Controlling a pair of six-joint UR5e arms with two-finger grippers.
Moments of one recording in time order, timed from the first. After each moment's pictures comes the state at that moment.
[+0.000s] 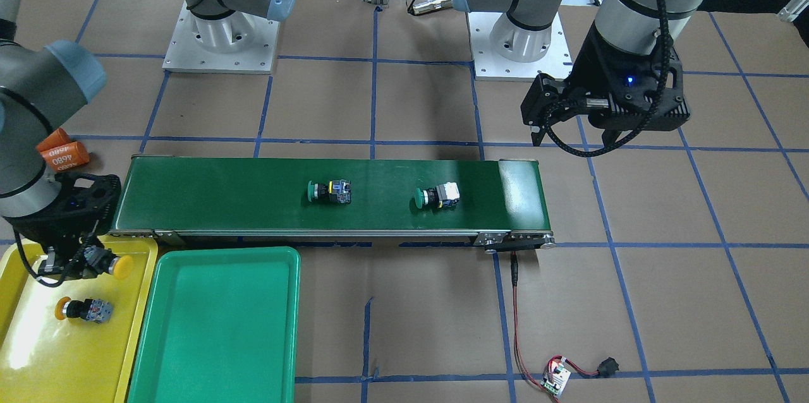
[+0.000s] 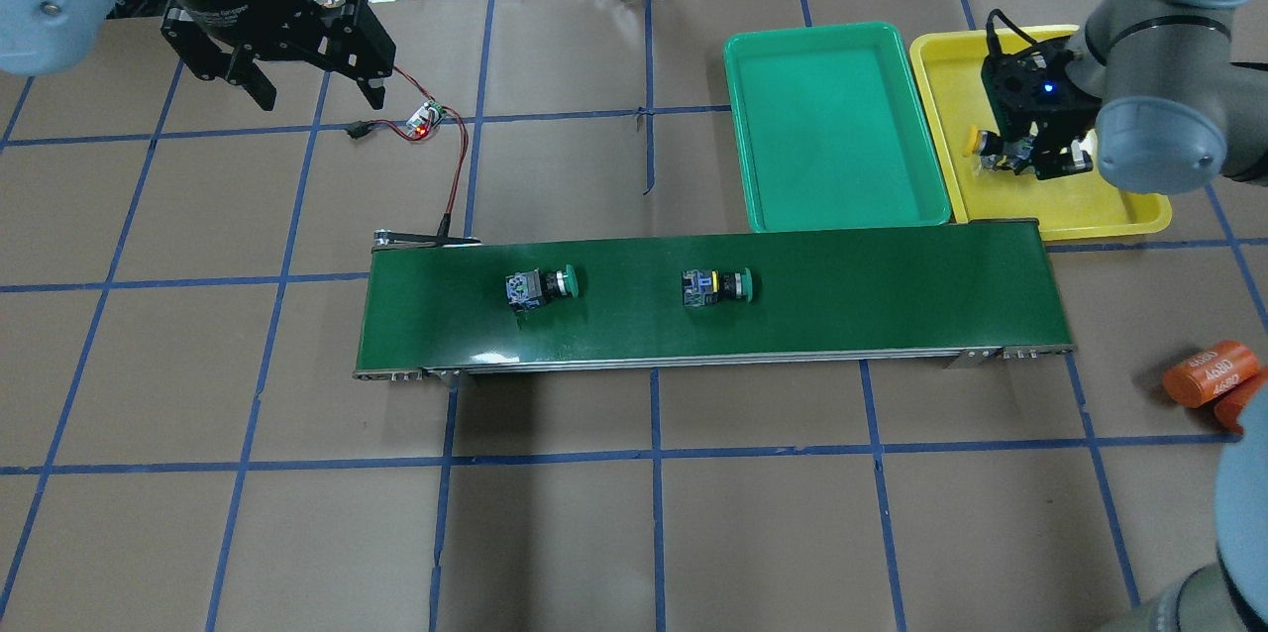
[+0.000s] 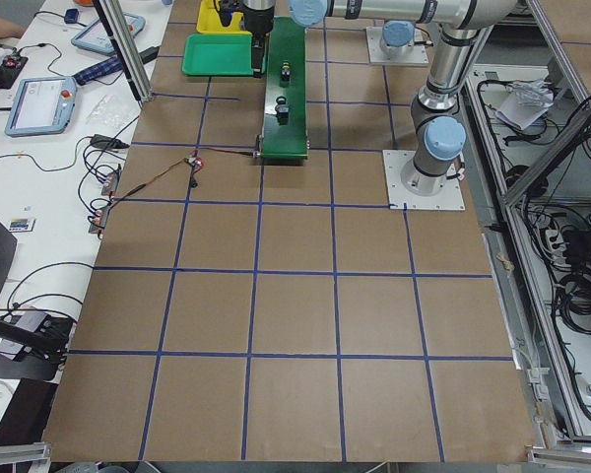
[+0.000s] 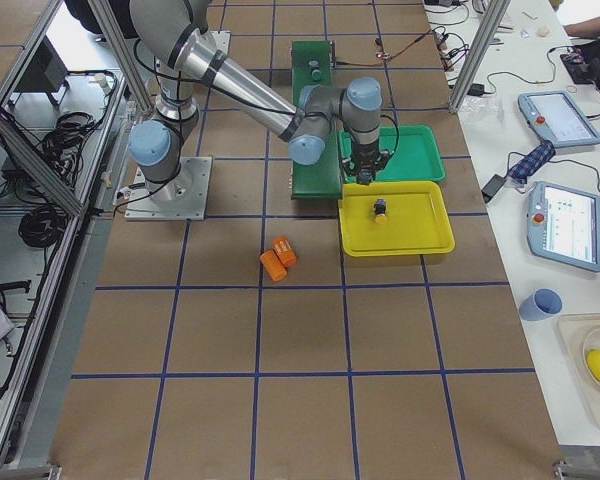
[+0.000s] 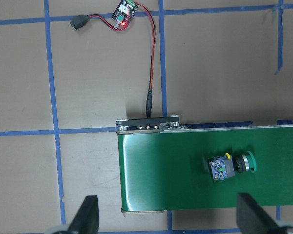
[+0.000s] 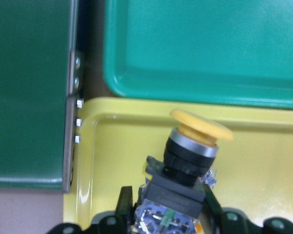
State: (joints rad) left arm -1.55 -1.67 -1.45 -1.54 1.60 0.05; right arm 1.22 -1.21 1.78 -2.30 -1.55 -2.07
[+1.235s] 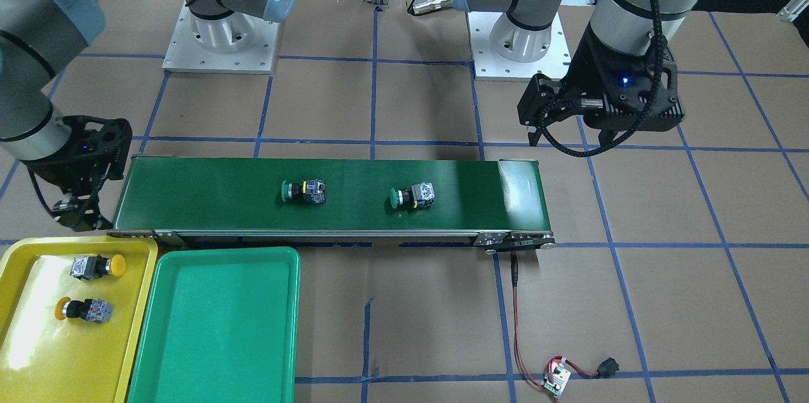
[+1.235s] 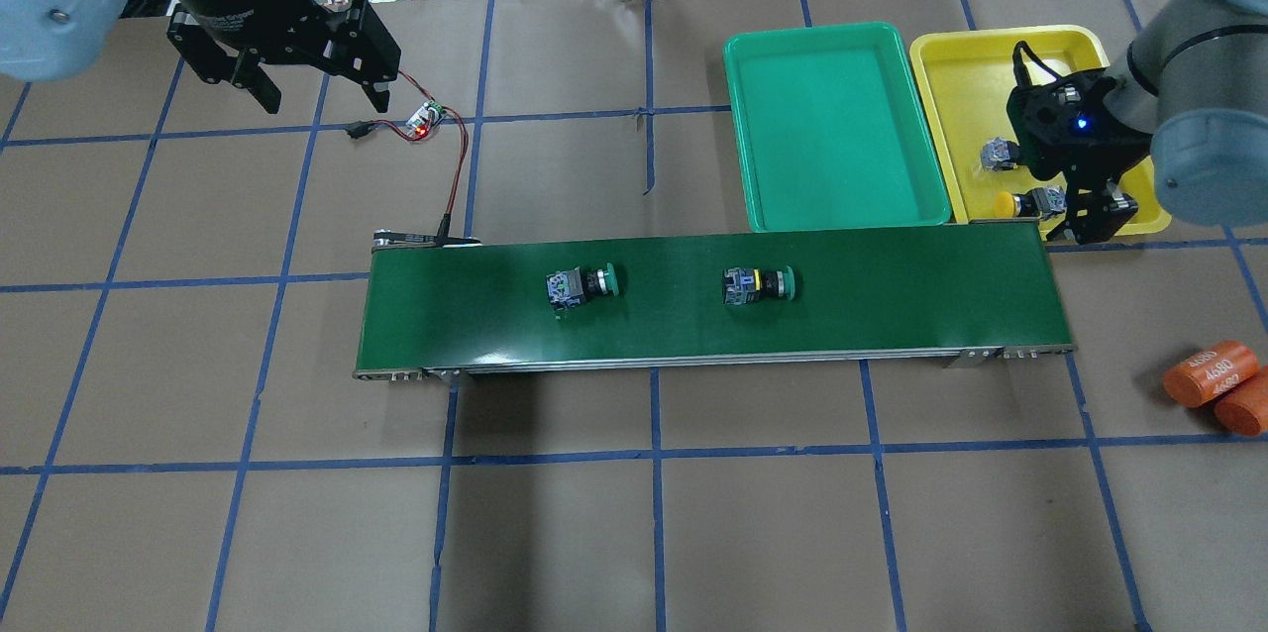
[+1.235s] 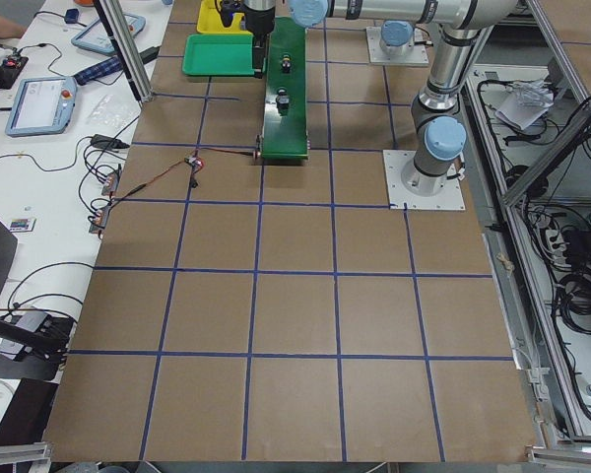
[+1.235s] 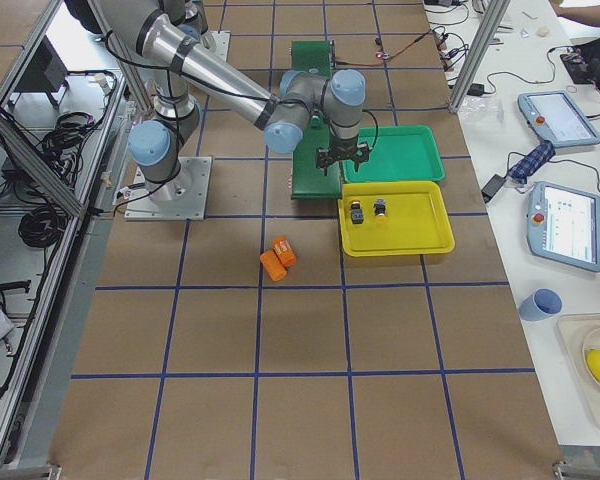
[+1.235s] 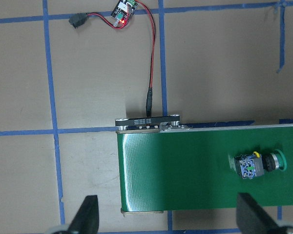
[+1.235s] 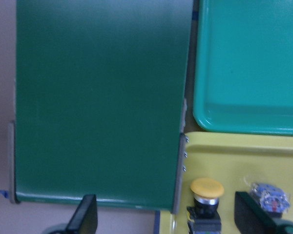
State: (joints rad) left arm -1.56 -1.66 -1.45 -1.54 1.59 0.05; right arm 1.25 -1.45 1.93 -2.09 -1.53 -1.99
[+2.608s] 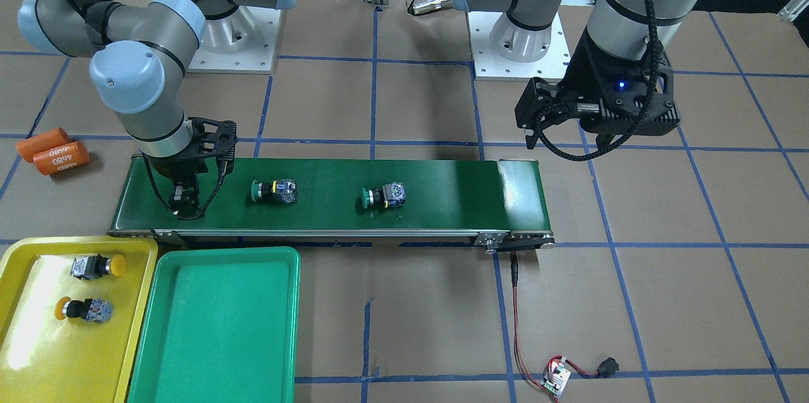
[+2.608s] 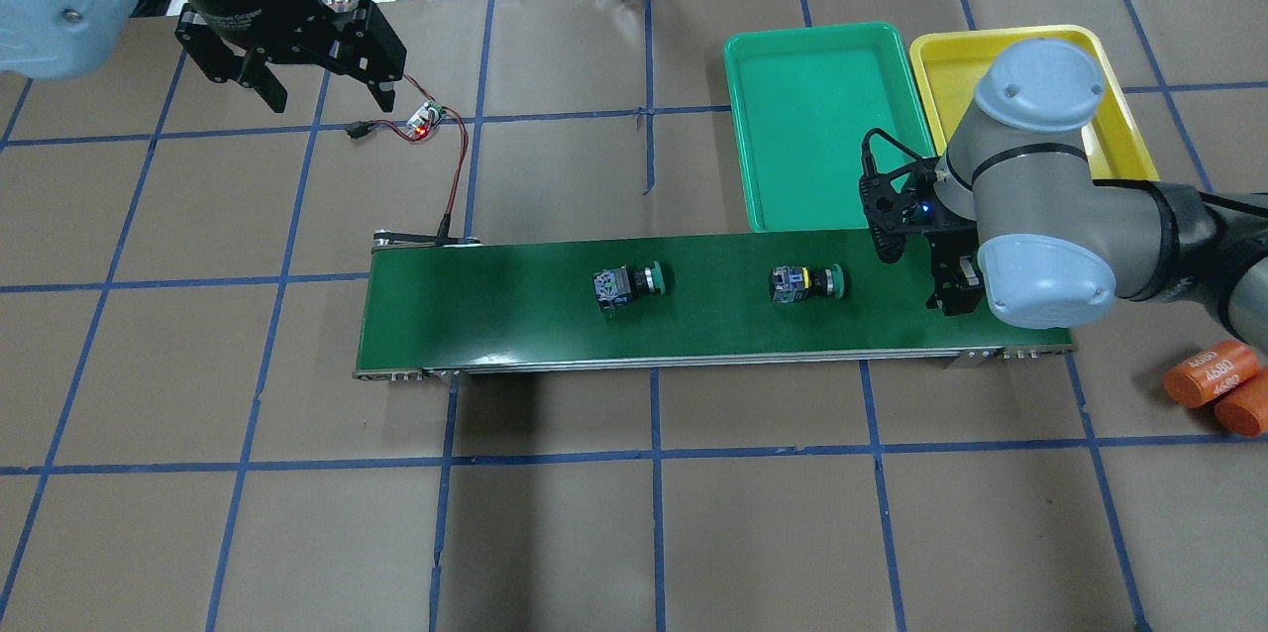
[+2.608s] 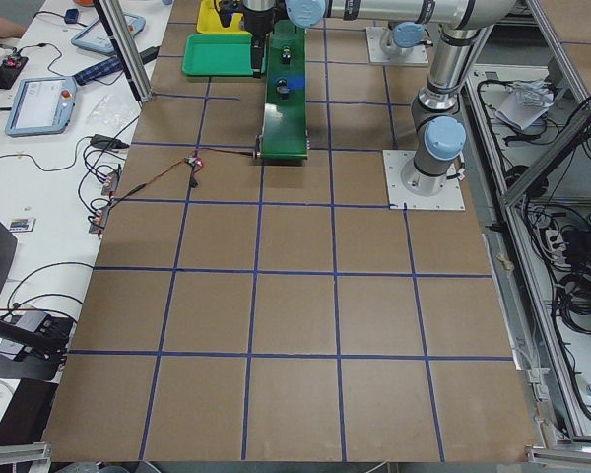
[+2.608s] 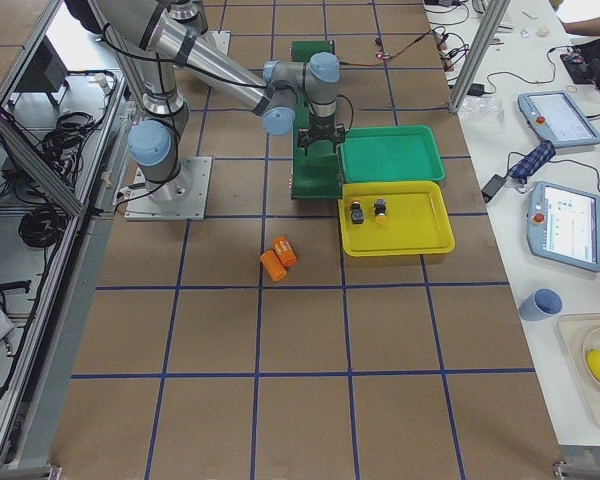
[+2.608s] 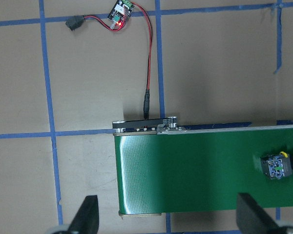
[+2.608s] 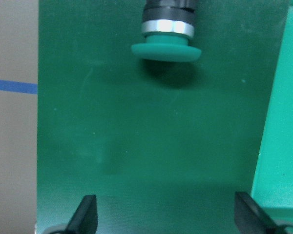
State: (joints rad) left arm -1.56 -1.67 -1.45 -1.53 1.59 0.04; right arm 1.47 -1.42 2.06 -2.24 -1.61 -1.79
